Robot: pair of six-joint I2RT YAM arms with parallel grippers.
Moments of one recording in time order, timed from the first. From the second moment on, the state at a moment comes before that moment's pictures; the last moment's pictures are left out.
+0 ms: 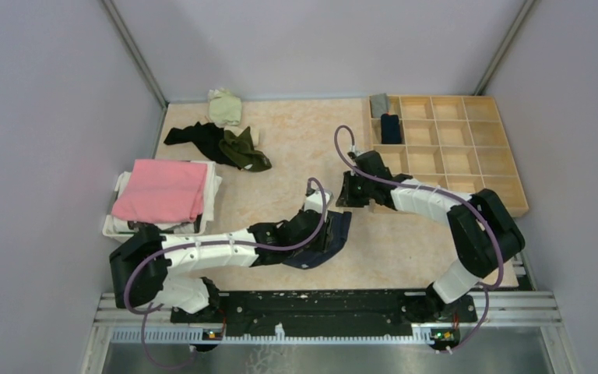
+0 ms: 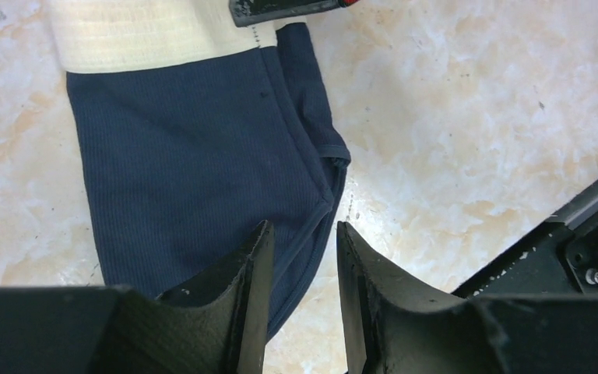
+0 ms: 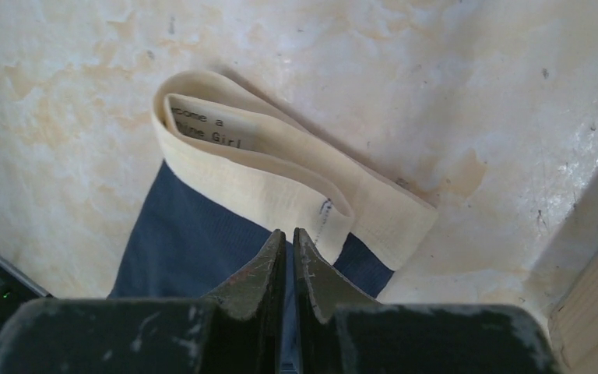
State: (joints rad) left arm -1.17 1.36 0.77 -0.08 -0.33 -0.60; right arm 0.55 1.59 0.89 -0.14 -0.21 0.54
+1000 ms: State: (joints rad) left arm -1.16 1.48 0.82 -0.12 -0.37 -0.59; right arm 0.53 1.45 0.82 -0.27 -0.06 0.55
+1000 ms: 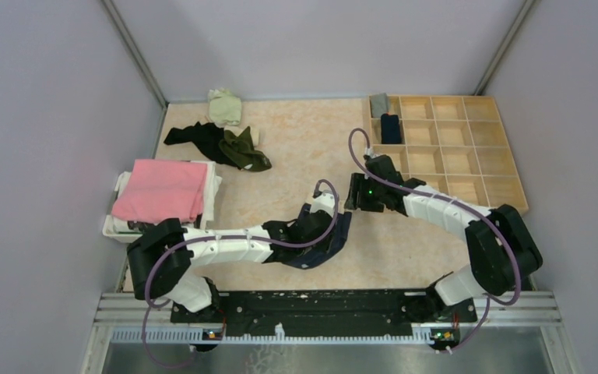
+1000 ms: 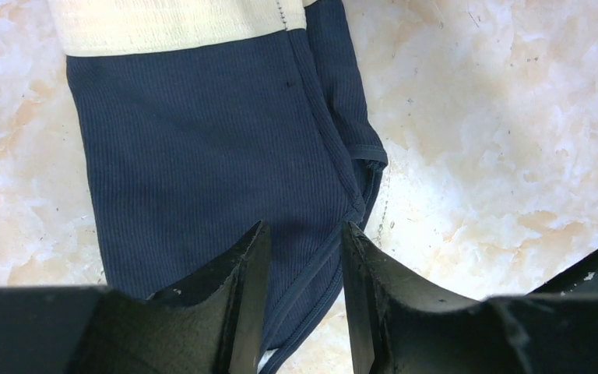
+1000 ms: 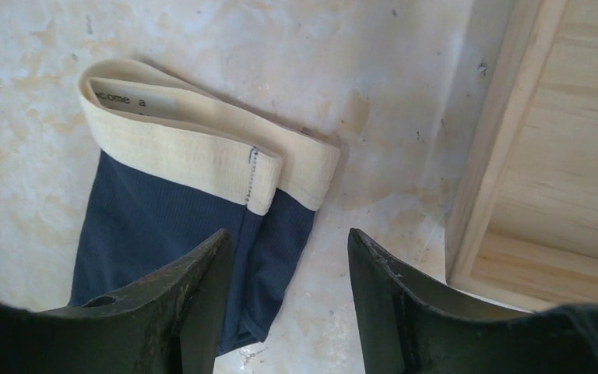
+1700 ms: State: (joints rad) left arm -1.16 1.50 0.82 -0.12 -0.36 -0.60; right arm 0.51 1.62 0.86 -0.21 -0.17 0.57
